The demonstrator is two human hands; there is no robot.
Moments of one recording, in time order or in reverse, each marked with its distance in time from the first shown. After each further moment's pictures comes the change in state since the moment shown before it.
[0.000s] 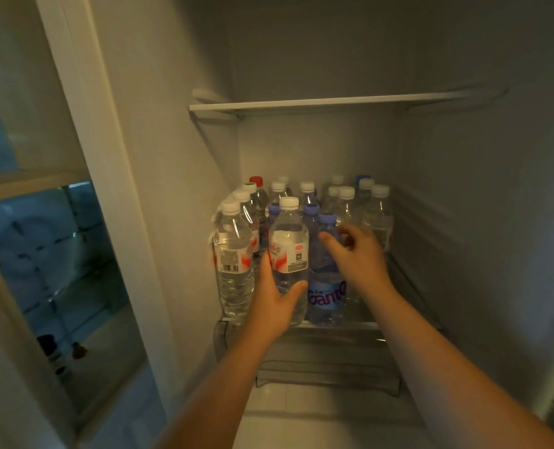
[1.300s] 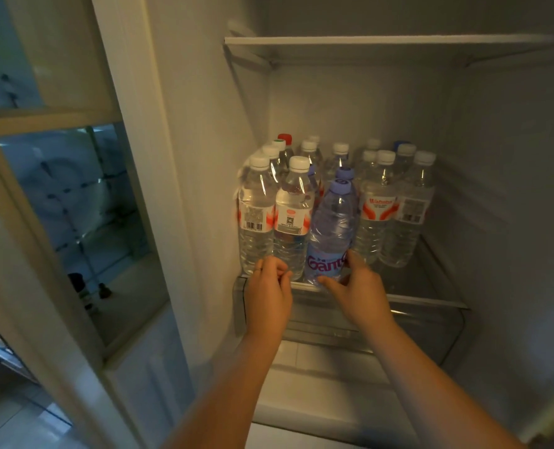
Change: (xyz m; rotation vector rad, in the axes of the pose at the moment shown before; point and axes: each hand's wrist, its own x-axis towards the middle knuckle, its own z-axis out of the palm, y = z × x) left_hand -0.046 -0.046 -0.015 0.545 0.351 0.029; right_hand -0.081 0.043 0.040 -0.174 -0.218 0.056
